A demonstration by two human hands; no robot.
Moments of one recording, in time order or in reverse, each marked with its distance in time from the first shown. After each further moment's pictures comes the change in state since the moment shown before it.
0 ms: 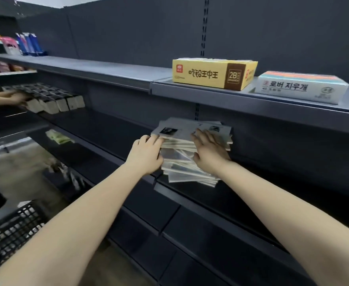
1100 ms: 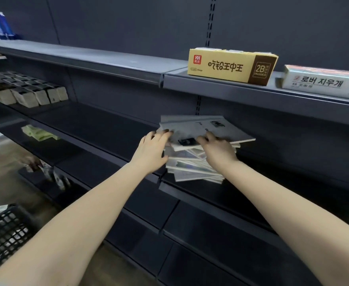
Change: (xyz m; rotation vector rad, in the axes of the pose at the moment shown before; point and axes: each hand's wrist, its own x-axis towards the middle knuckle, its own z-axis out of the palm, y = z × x) left_hand 0.023 -0.039 0.036 -0.272 0.054 0.139; right_hand 0.017 -0.027 0.007 -0.209 0.010 0.097
